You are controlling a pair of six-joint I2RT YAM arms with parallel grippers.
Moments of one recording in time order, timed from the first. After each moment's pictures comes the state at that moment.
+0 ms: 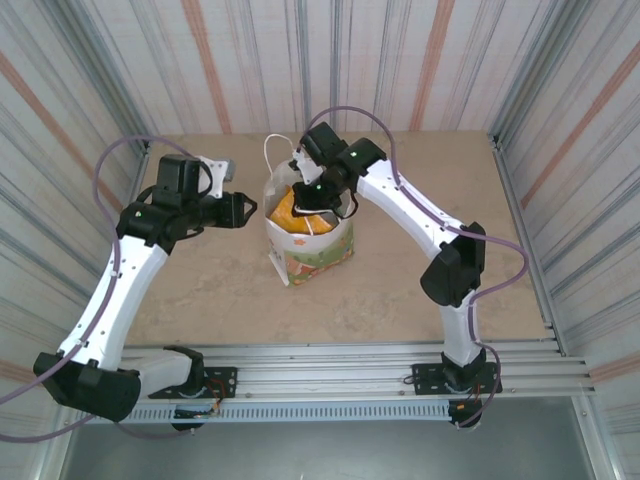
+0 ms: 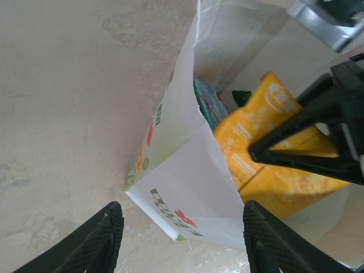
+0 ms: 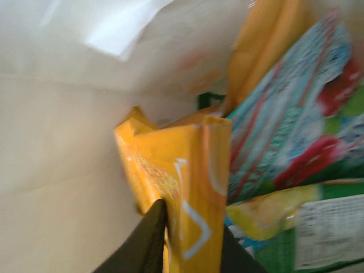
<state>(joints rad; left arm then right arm) -0.28 1.18 1.32 -0.87 0.29 -0.18 0.72 2.03 2.13 -1.18 -0.30 0.33</state>
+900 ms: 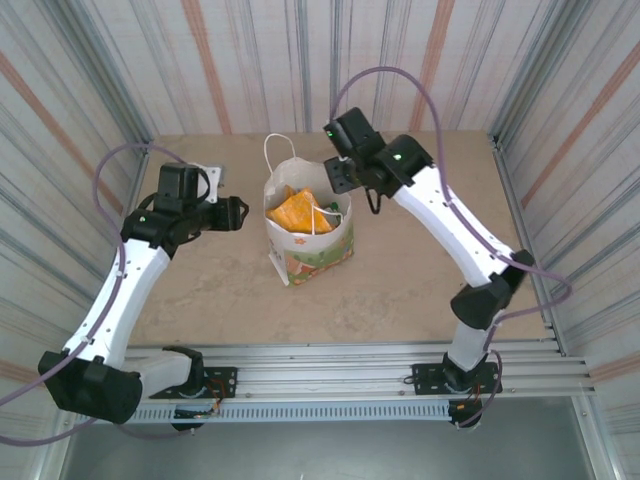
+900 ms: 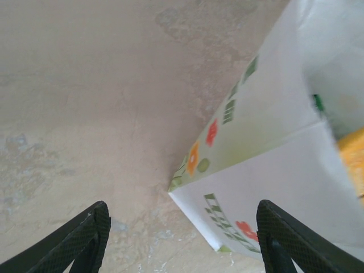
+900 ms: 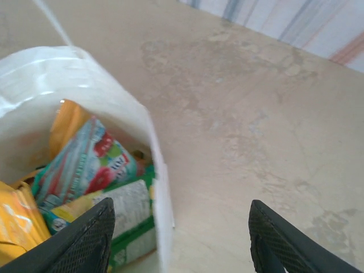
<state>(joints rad) -0.23 1.16 1.18 -0.78 0.18 -0.17 0.73 1.74 2.07 -1.18 0.36 0.22</state>
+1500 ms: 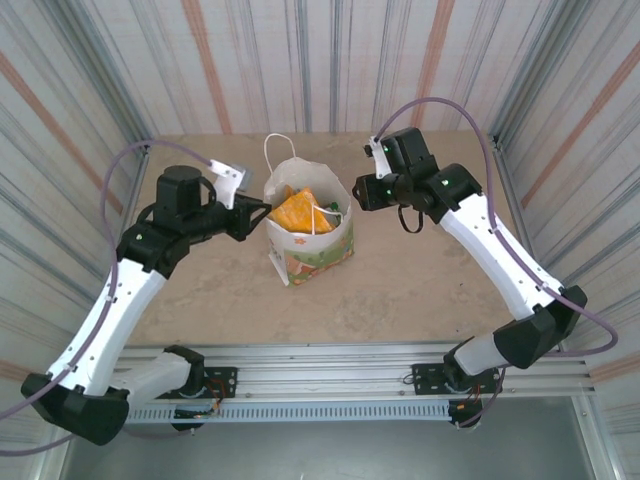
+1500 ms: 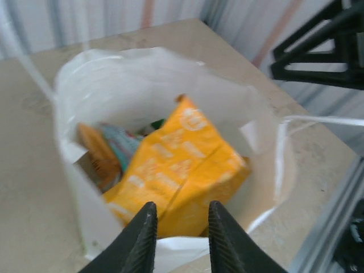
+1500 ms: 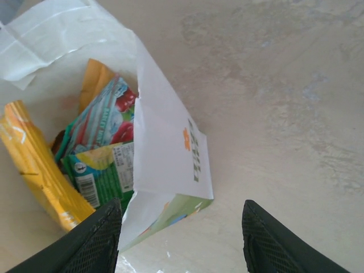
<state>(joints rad) -0.40 1.07 1.22 -0.67 0.44 -0.03 0.57 1.45 1.60 -0.94 -0.03 0.24</state>
